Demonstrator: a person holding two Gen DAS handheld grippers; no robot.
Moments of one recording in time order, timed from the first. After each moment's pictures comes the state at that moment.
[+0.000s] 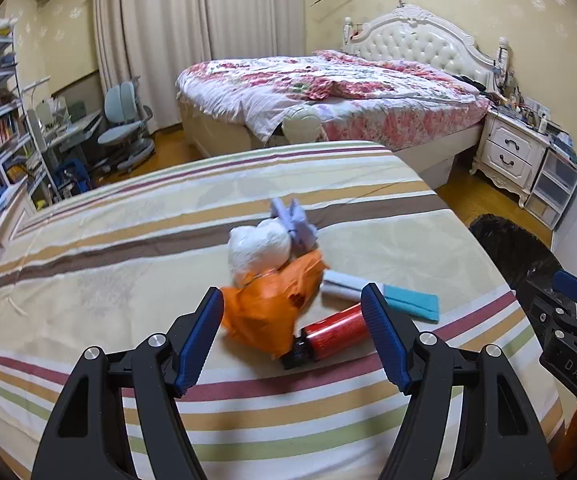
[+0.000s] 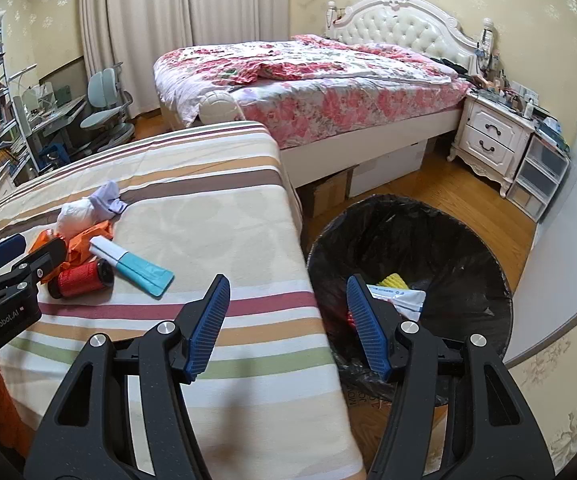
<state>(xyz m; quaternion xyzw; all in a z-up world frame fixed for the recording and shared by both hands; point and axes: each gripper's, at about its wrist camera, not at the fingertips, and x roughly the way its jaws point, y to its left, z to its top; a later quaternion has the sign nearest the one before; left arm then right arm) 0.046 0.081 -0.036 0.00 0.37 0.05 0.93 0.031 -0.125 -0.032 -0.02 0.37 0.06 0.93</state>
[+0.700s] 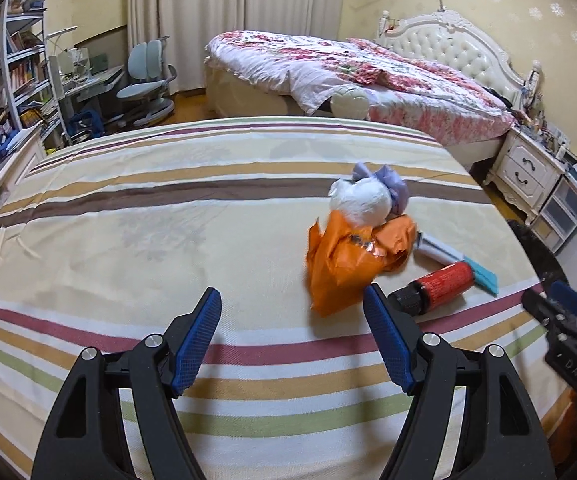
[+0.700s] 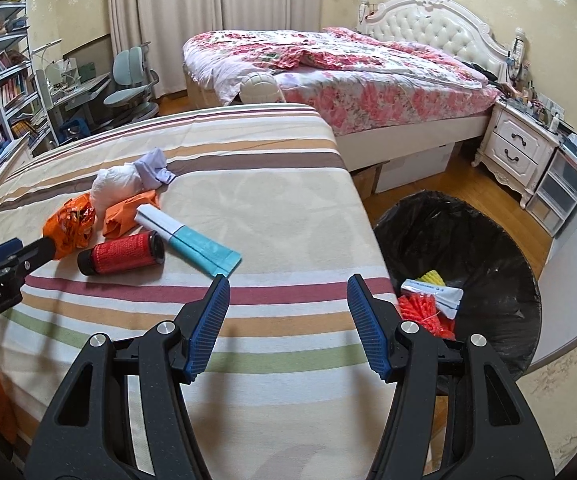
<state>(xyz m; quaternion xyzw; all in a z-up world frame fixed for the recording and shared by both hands) 0.020 0.149 -0.046 -0.06 0.39 0.07 0.92 0.022 -0.078 -0.042 -0.05 0.38 0.10 0.92</state>
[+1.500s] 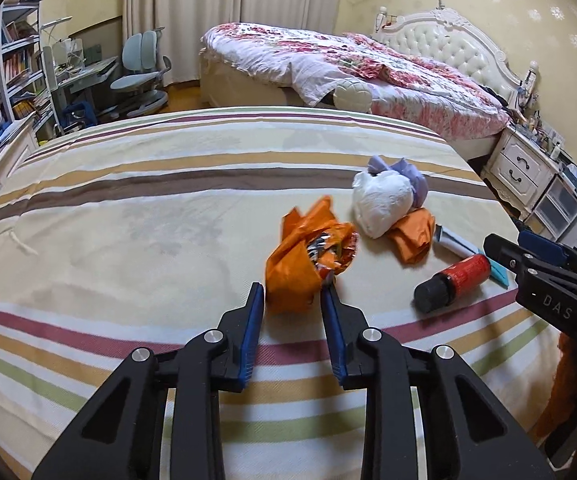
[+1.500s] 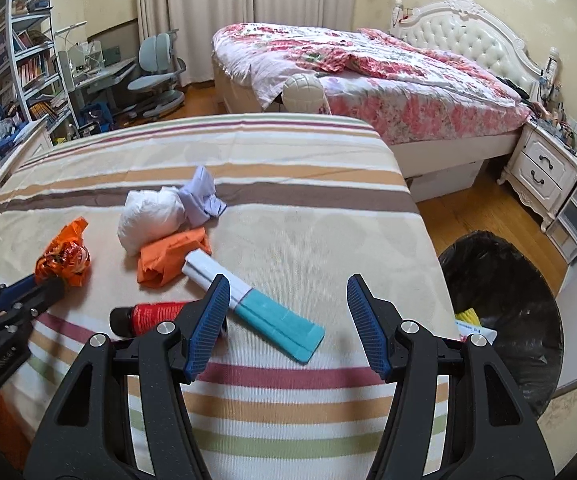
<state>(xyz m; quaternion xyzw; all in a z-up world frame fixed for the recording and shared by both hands) 0.012 0.179 -0.056 -0.08 0.40 0.05 0.91 0.052 -0.021 -0.037 -0.08 0.39 0.14 0.91</state>
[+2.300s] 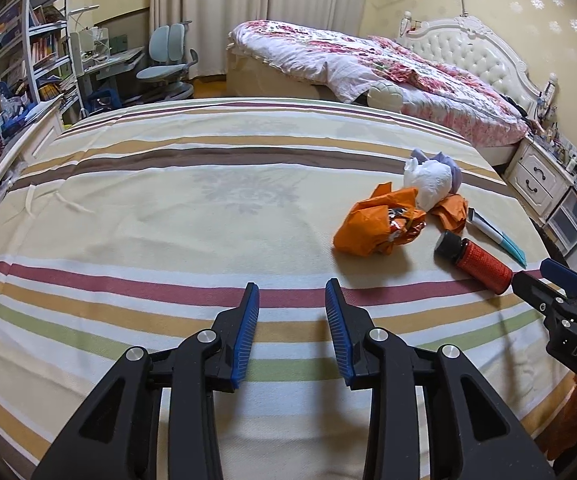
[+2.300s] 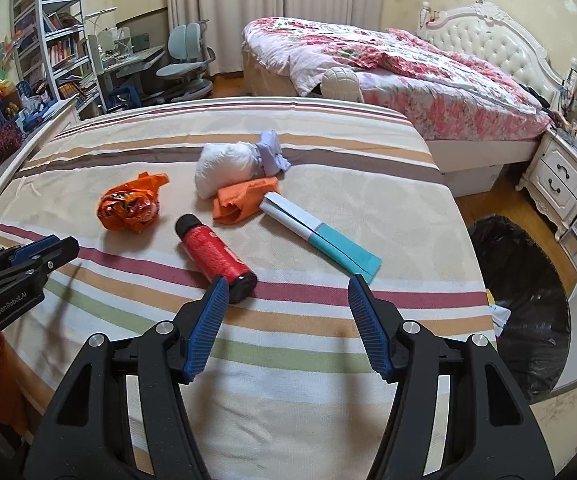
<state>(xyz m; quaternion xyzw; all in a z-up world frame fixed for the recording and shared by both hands) -0.022 0.209 -0.056 -0.09 0.40 0.09 0.91 -0.003 -0.005 -0.034 -0.09 0.39 0.19 0.89</state>
